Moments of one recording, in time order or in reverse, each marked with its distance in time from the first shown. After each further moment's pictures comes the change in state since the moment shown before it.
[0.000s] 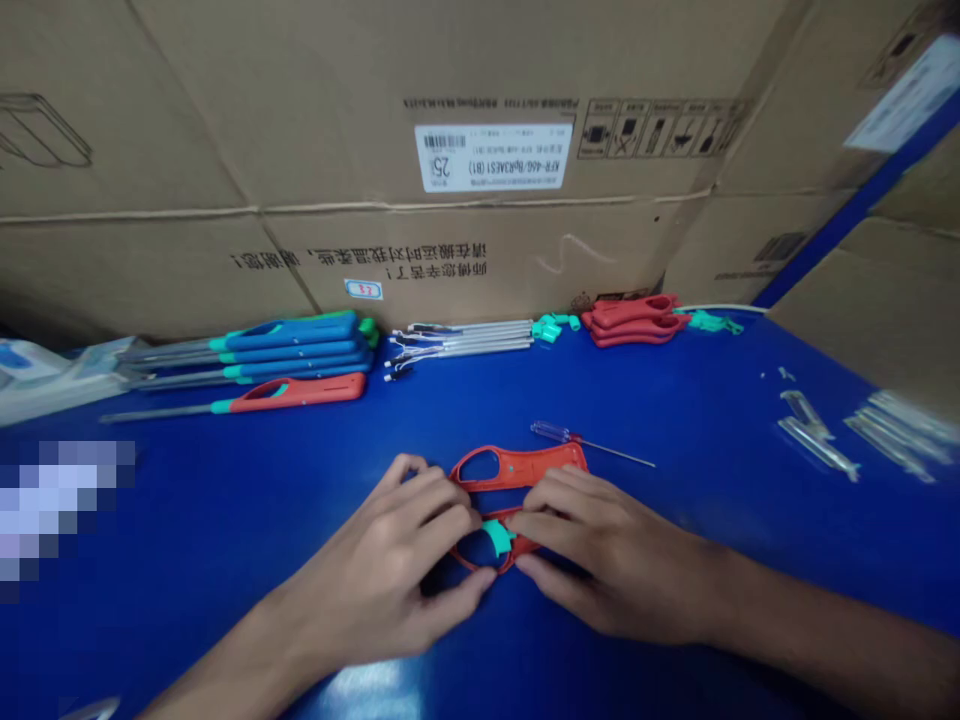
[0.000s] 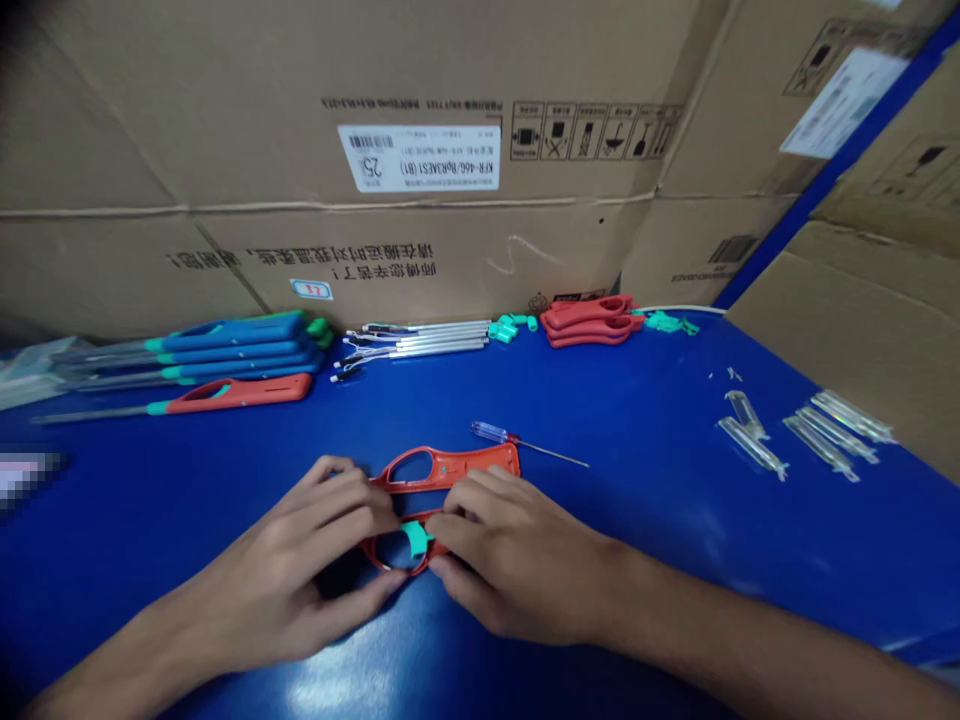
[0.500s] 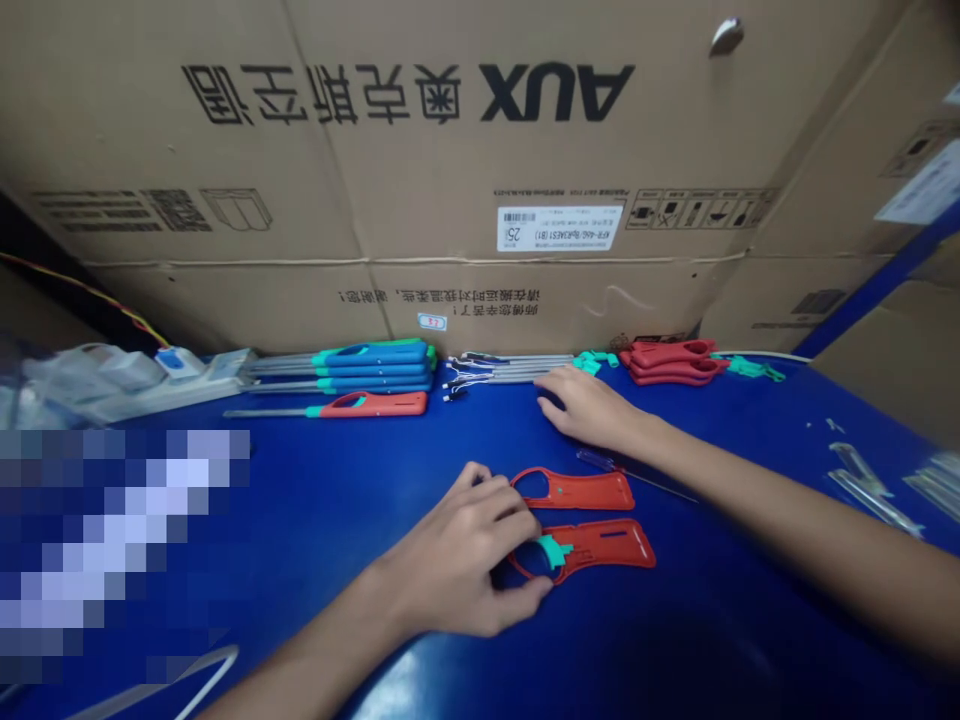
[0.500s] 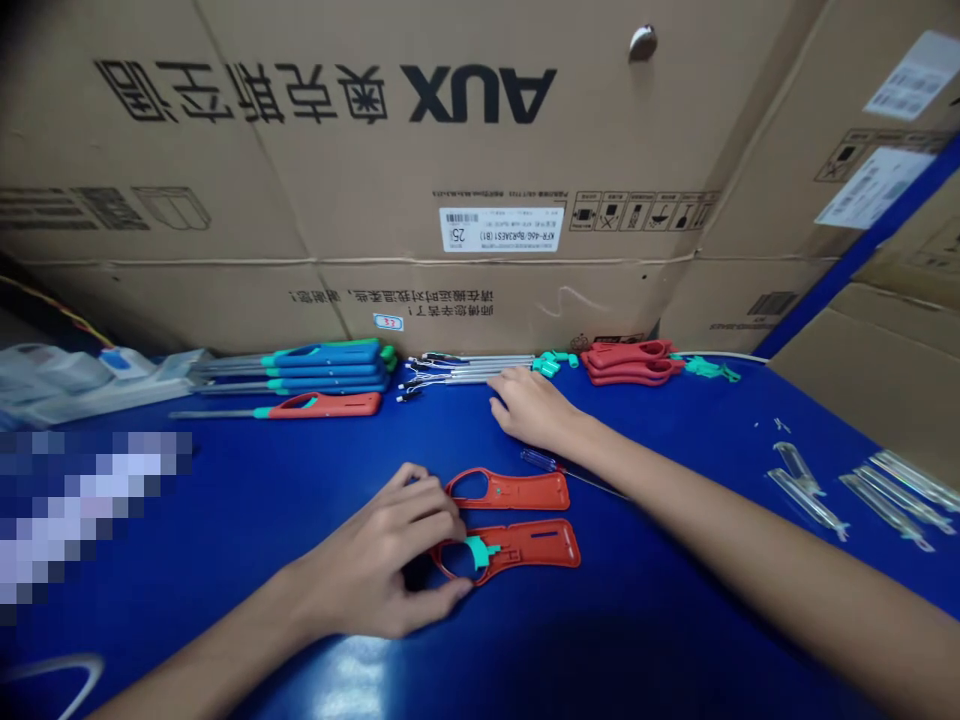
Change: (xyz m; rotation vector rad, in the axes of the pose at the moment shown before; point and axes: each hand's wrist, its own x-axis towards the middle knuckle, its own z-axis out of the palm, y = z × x) left_hand -0.005 -0.006 0.004 0.024 -0.013 -0.009; right_hand 0.110 0.089 -0.017 -0.480 0.039 0.216
